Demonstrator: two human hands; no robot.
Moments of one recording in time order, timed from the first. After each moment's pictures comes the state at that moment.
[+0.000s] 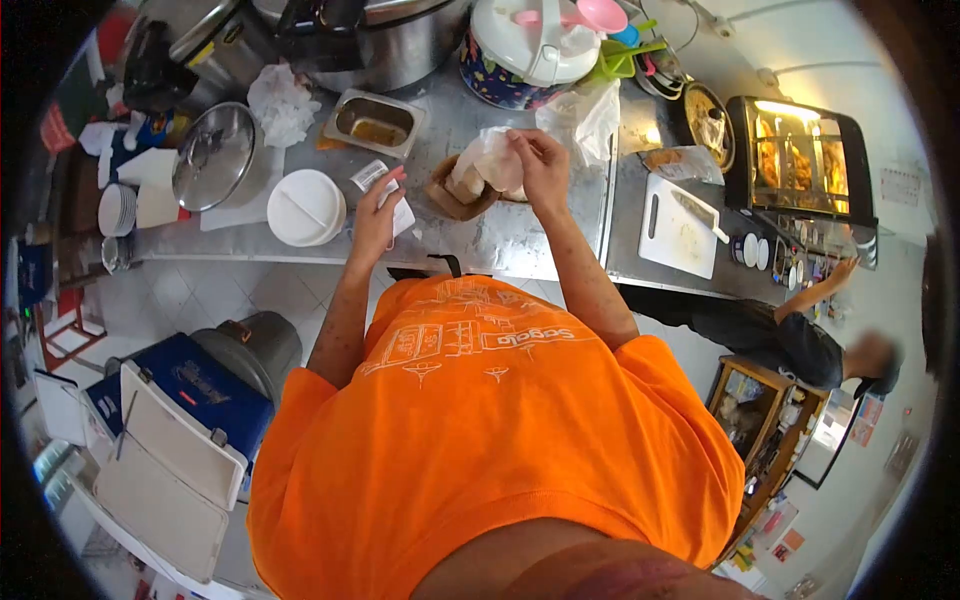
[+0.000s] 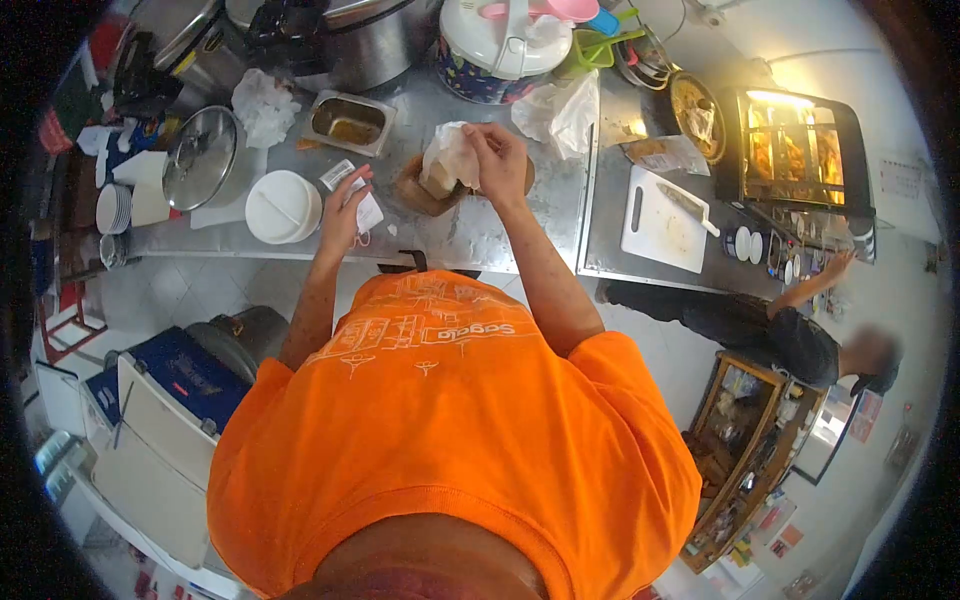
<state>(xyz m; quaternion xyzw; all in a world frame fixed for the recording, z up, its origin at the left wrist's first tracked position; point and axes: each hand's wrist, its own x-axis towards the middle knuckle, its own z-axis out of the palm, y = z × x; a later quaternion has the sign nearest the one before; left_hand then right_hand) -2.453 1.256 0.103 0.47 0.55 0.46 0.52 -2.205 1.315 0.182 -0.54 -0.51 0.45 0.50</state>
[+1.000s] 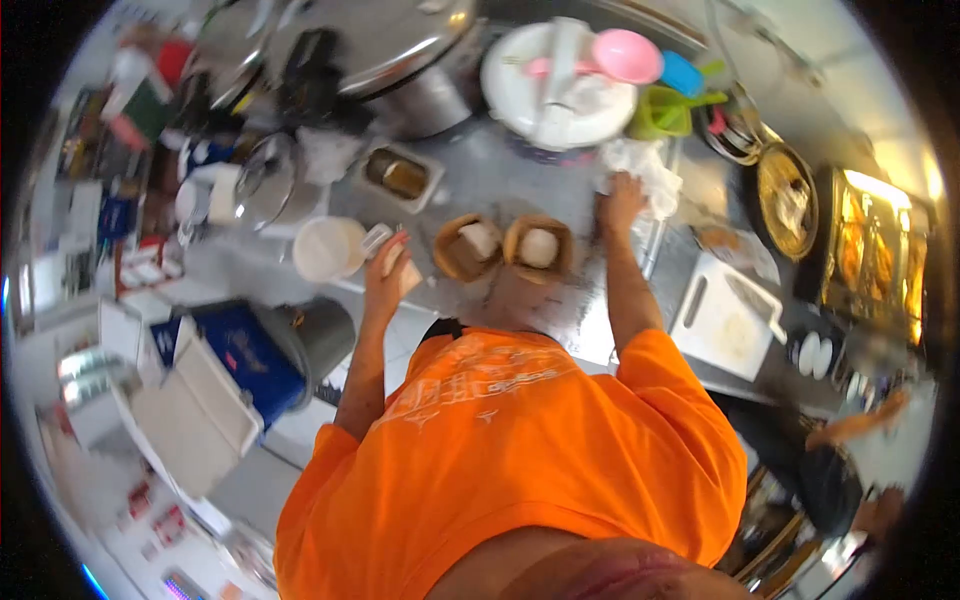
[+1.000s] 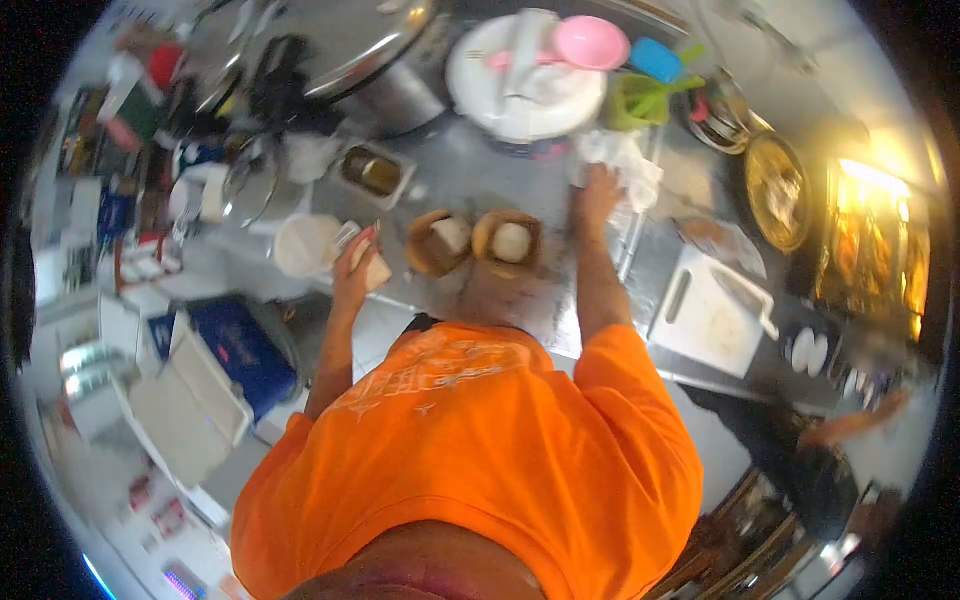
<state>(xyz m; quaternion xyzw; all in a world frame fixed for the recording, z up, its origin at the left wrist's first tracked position) -2.408 1.247 0.126 0.45 0.69 0.43 0.37 -2.014 1.443 -0.016 -0.72 -0.68 0.04 0.14</state>
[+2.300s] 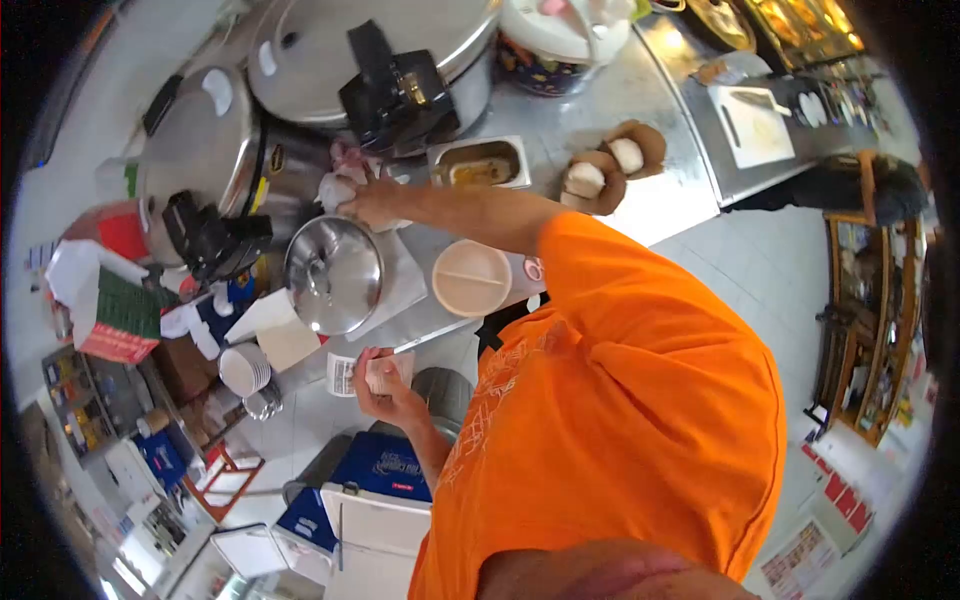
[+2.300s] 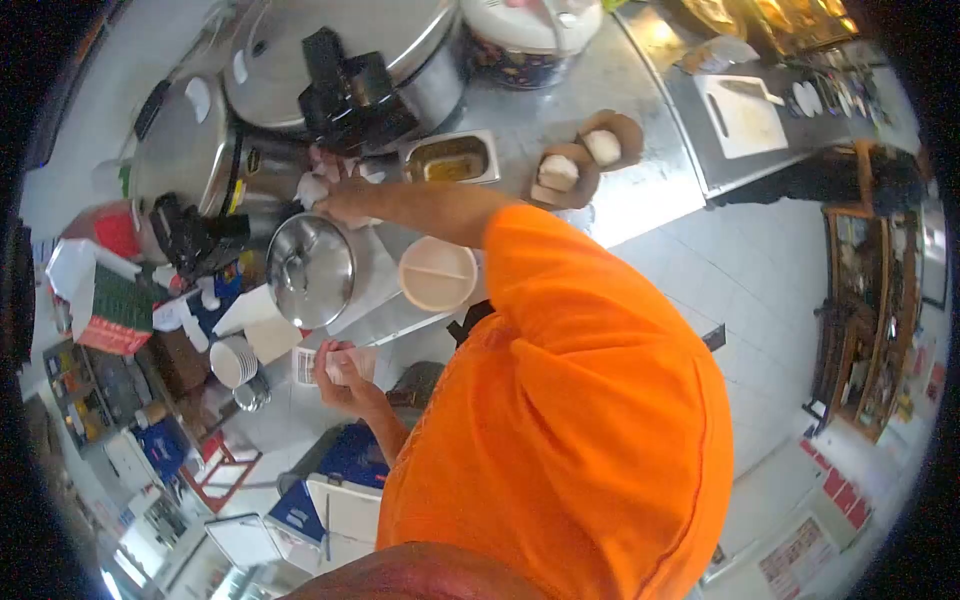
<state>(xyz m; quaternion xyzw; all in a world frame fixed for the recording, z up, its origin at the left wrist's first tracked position) -2.700 1.217 0.217 0.45 0.63 0.56 0.30 -2.582 1.482 0.082 -0.48 -0.85 0.20 0.01</state>
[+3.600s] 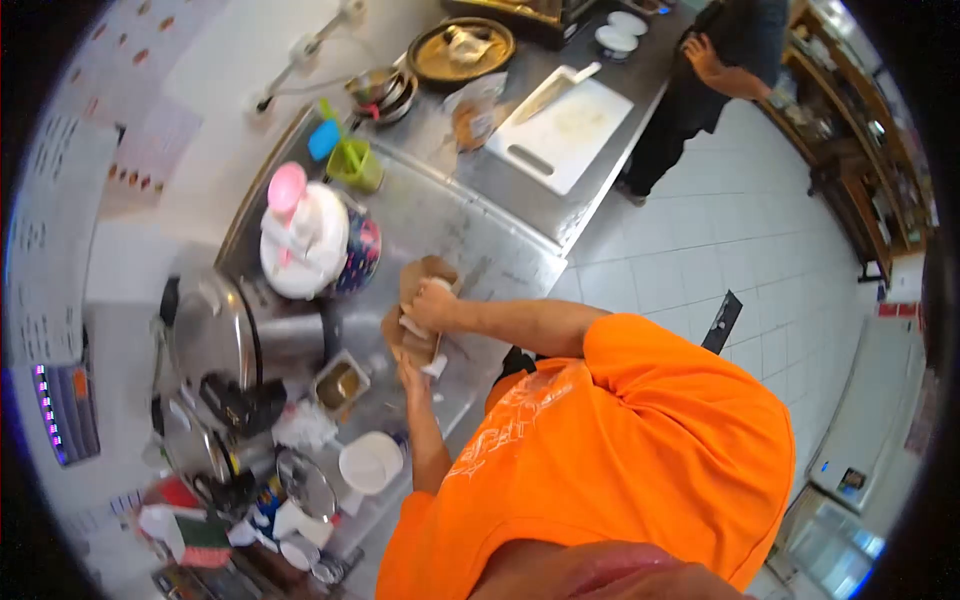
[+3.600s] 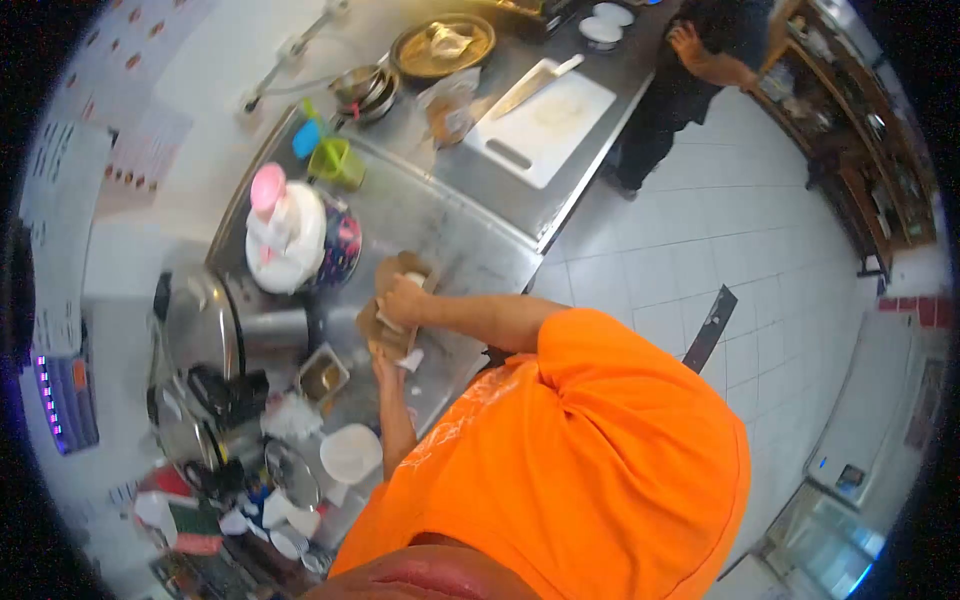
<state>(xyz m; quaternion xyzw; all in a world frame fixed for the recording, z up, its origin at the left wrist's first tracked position) -2.360 1.310 0.001 0.32 0.53 0.30 0.73 -2.160 1.296 0.073 -0.63 -0.77 0.02 0.09</state>
